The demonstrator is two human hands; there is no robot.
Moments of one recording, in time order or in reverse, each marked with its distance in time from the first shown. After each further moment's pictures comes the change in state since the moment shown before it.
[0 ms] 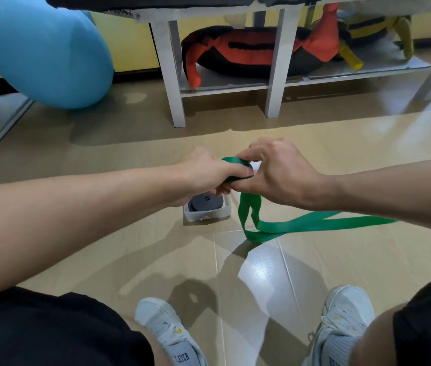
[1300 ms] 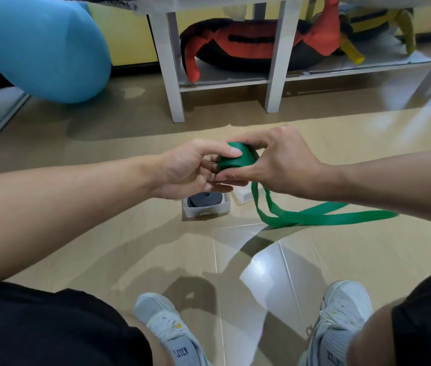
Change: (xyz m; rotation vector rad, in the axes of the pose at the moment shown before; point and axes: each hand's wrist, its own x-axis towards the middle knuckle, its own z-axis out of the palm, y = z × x) left_hand -0.007 -0.005 -0.020 -0.524 -0.422 -0.040; right_hand 0.000 -0.008 -0.009 0.223 0.026 -0.045
